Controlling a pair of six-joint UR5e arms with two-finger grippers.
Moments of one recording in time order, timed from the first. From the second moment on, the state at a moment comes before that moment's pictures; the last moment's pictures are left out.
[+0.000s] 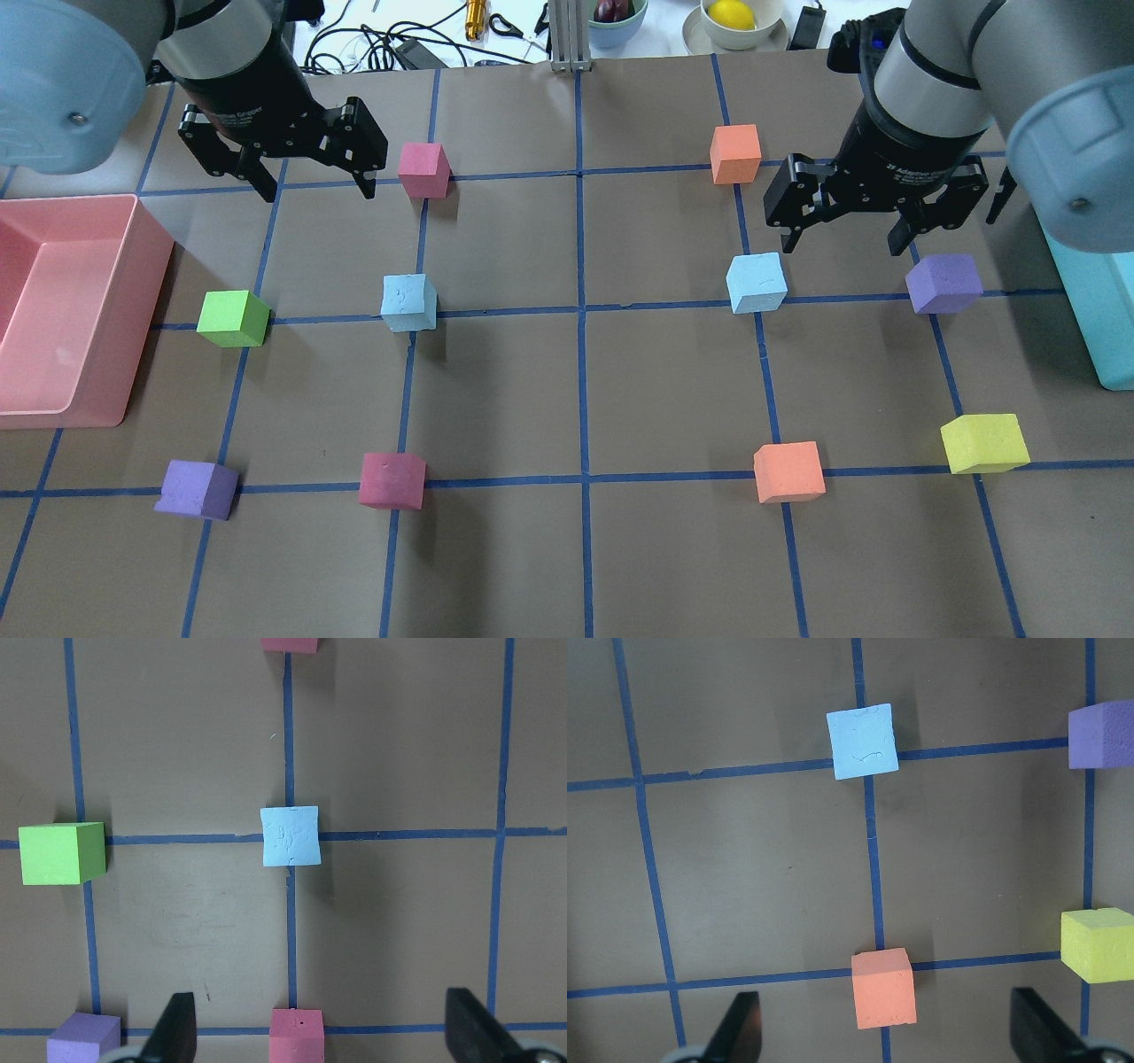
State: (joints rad) left arm -1.61 -1.63 -1.49 -1.56 1.59 -0.03; right arm 1.58 -1.66 1.67 -1.57 -1.57 0.09
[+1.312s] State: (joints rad) left arm -1.61 -1.64 -1.51 -1.56 1.59 -0.03; right arm 1.58 -1.66 1.67 -1.57 -1.57 0.09
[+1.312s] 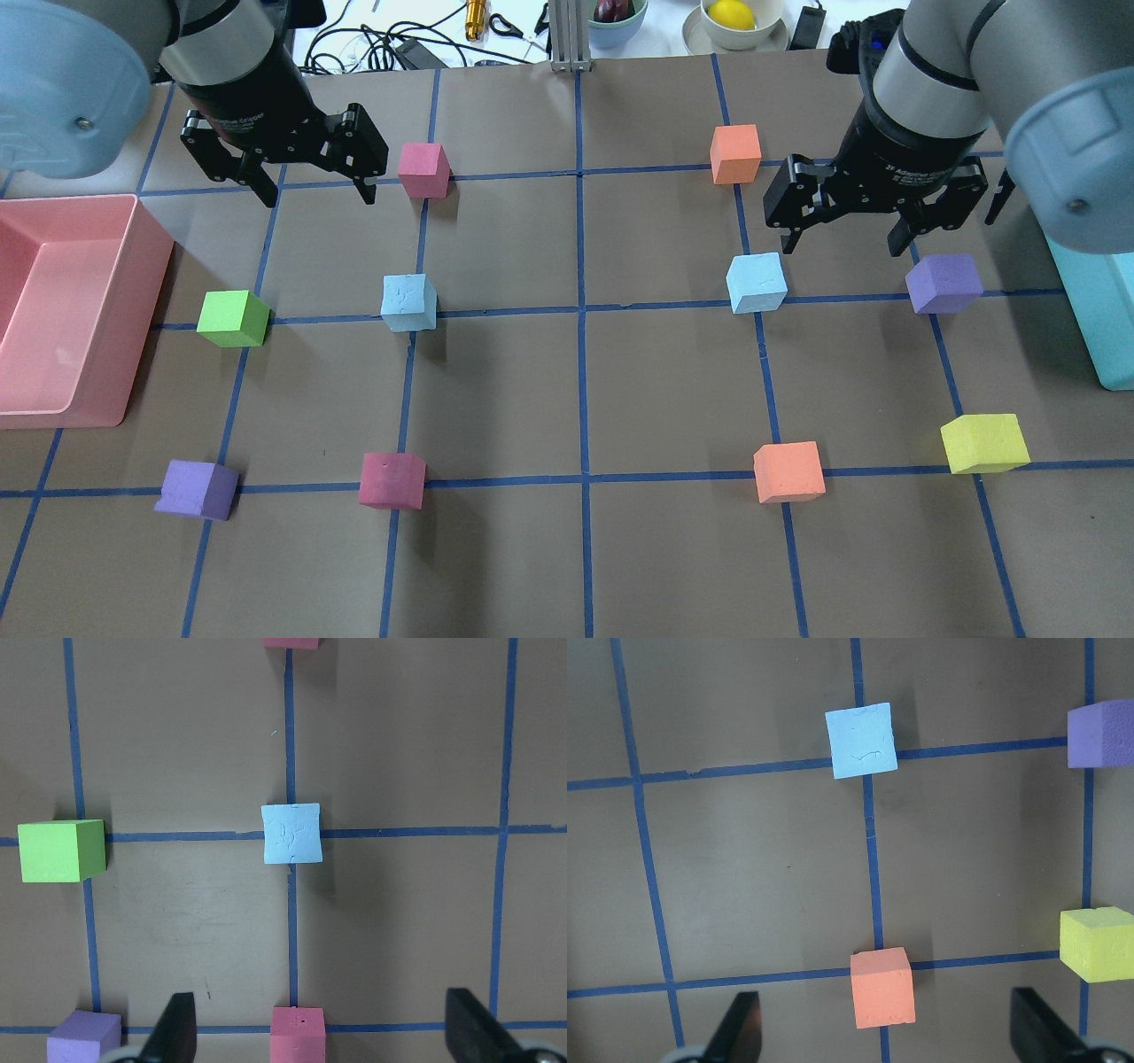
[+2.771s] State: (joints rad) left arm -1.60 -1.93 -1.90 -0.87 1.60 -0.03; right arm 1.57 -1.17 1.68 -1.98 -1.57 0.02
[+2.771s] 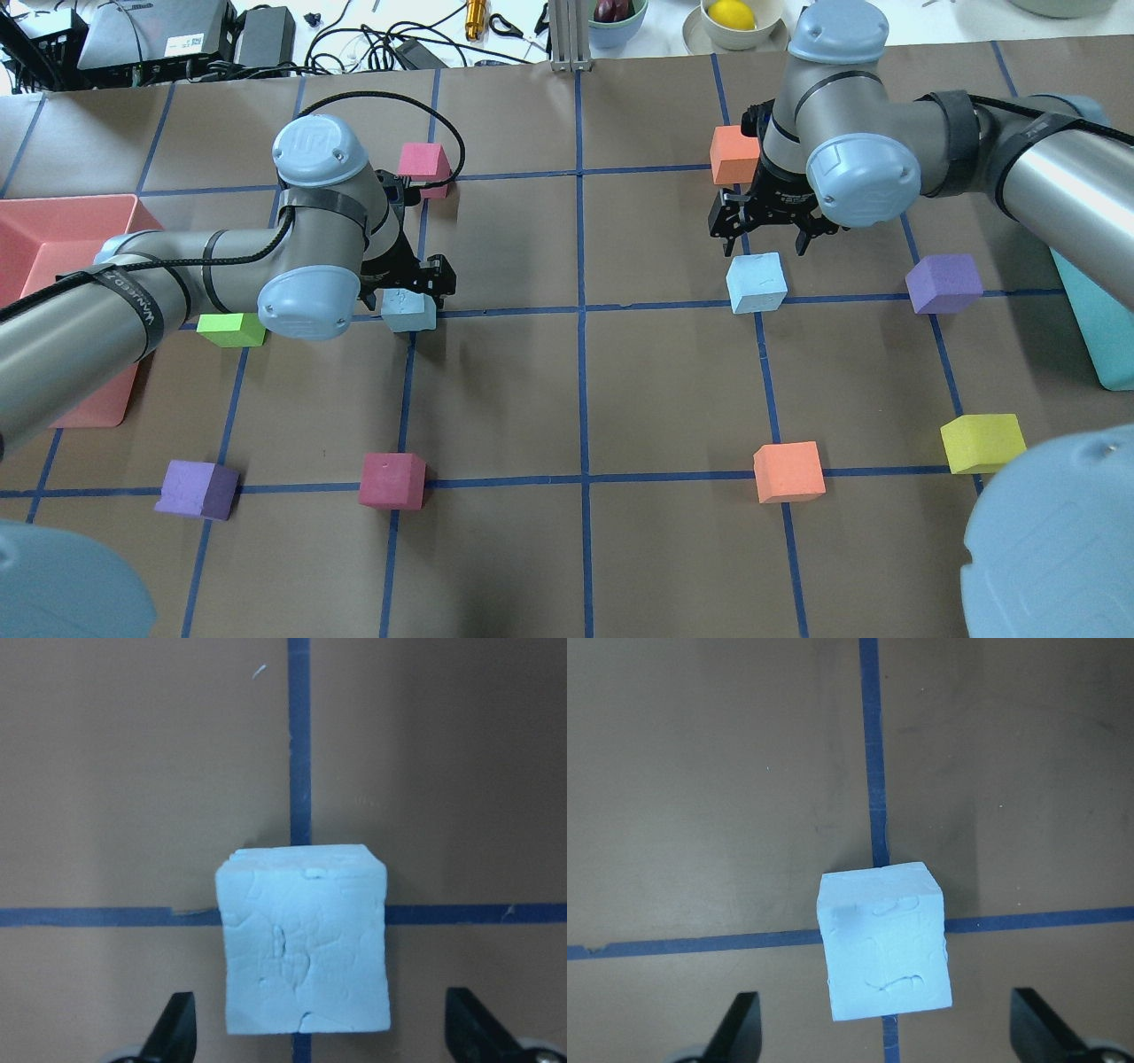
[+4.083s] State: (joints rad) left arm -1.60 -1.97 -1.87 -0.85 1.60 -0.01; right arm 1.57 -1.12 1.80 -2.20 -1.58 -0.08
